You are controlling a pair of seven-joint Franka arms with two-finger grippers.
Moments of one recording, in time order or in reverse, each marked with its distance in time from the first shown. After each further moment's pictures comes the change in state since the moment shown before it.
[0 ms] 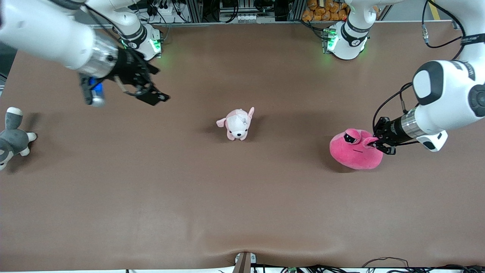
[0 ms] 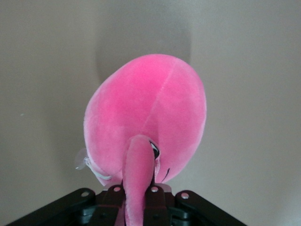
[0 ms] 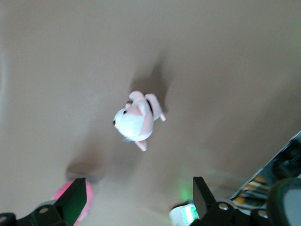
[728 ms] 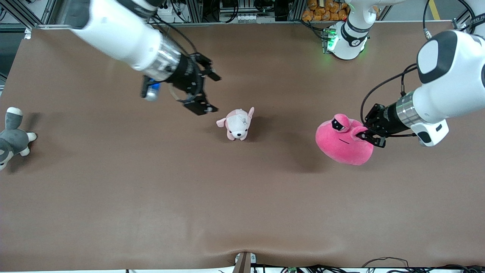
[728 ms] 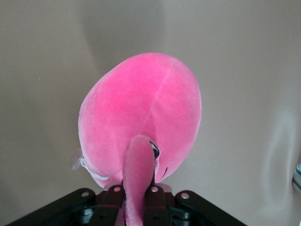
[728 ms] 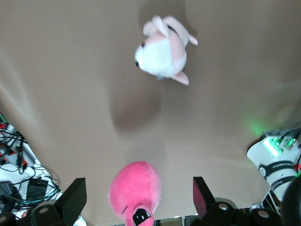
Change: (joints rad) left arm -0.057 -0.002 -0.114 0.277 -0.005 -0.240 -0.018; right arm 0.213 0.112 0.002 -0.002 0.064 0.390 0.540
